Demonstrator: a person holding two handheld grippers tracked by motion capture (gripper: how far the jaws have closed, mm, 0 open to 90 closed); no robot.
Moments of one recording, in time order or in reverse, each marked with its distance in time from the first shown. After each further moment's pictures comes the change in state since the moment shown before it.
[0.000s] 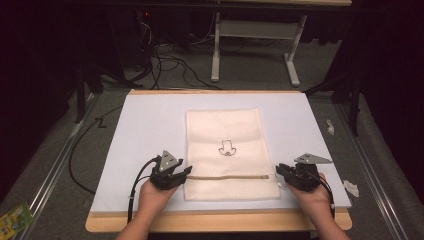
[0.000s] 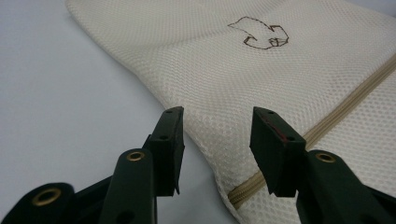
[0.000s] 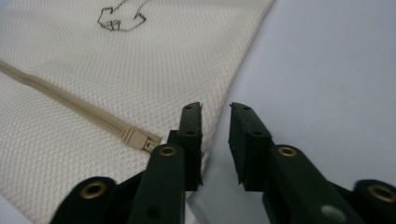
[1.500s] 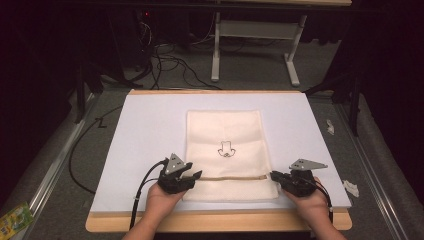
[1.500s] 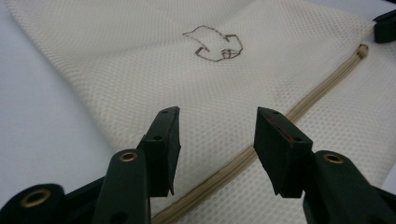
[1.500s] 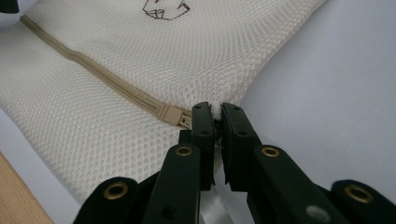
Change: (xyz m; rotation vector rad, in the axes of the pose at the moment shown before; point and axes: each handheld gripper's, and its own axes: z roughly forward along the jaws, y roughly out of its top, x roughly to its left) left arm -0.024 0.005 0.007 -0.022 -0.114 -0.022; right arm 0.019 -0.006 -0.004 0.008 0.093 -0.086
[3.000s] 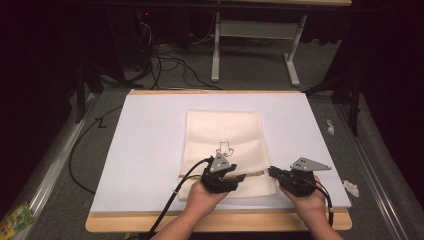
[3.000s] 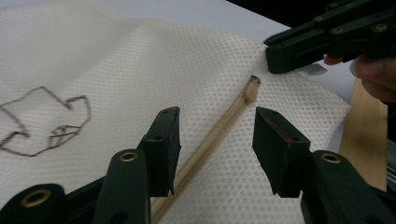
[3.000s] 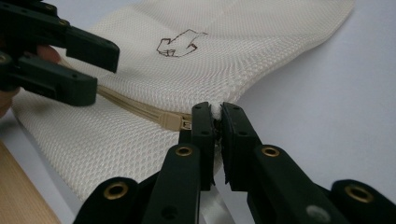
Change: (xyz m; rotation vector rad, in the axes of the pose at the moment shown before) left arm -0.084 0.042 0.069 -0.010 -0.222 0.058; right arm 0.013 0.011 -0.010 -0.117 0.005 -0.014
